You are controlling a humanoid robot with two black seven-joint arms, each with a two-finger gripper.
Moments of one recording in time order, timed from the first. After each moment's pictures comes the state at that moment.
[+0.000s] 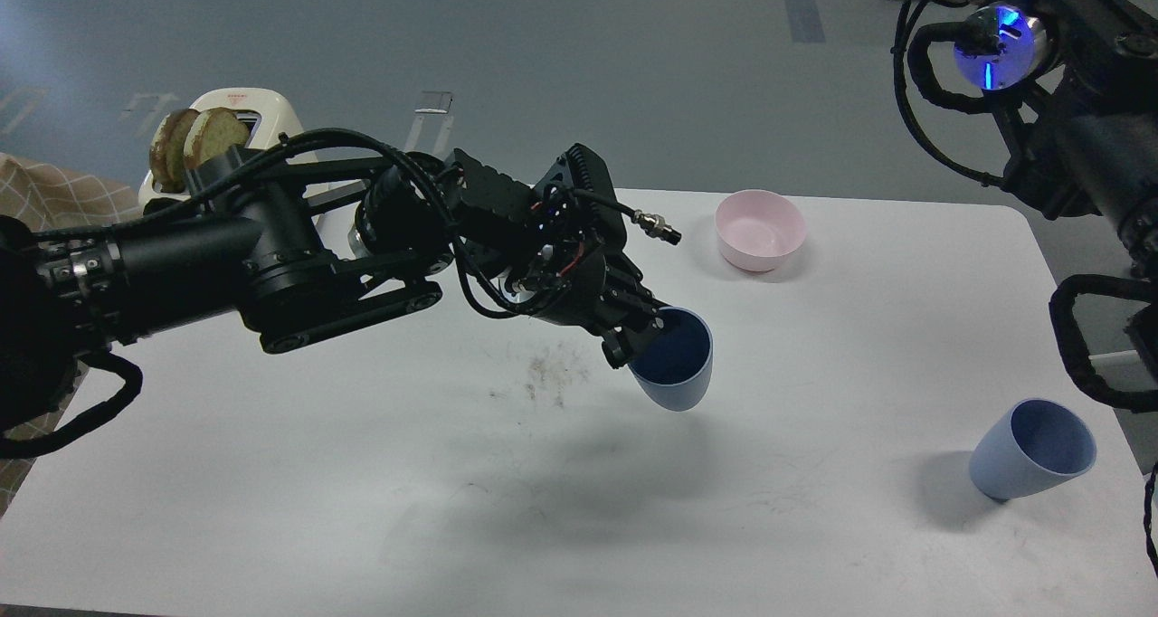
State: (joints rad) left arm -1.25 0.28 -0.13 -1.27 2.02 -0.49 -0.41; right arm 1.39 -0.11 0.58 0.31 -0.37 0.49 0.49
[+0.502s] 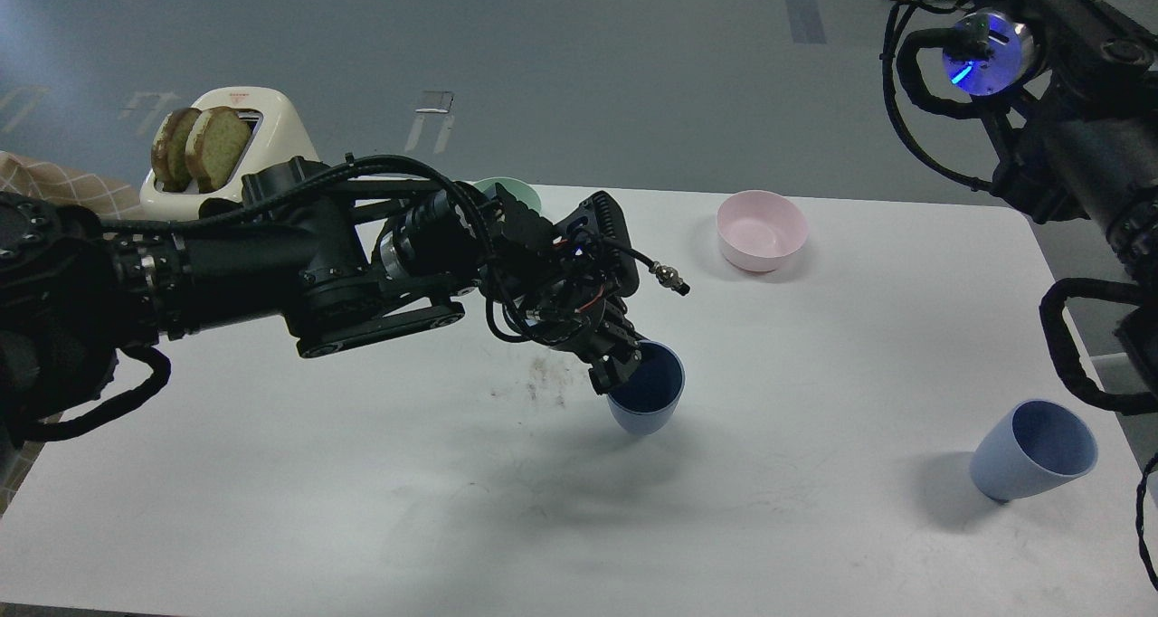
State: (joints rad) left arm -1.27 0.23 0.02 -1.16 2.02 -0.49 -0.42; right arm 1.39 -0.11 0.58 0.31 -0.37 0.49 0.49
